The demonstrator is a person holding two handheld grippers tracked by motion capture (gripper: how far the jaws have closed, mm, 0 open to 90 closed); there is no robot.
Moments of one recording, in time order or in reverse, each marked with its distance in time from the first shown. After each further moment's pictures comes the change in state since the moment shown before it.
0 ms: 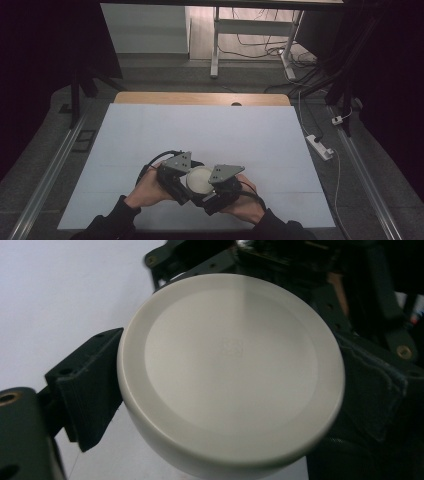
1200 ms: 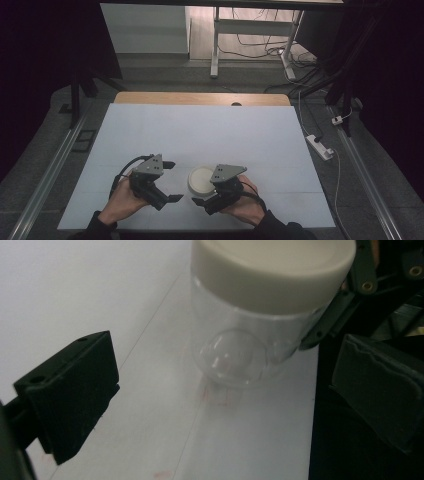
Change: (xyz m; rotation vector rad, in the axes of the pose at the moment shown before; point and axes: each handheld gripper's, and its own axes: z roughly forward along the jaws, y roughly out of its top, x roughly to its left) left arm -0.012 -0.042 -0.045 -0.013 0.116 -0.106; right arm 0.001 0.000 -0.004 -0.017 -0.012 0.014
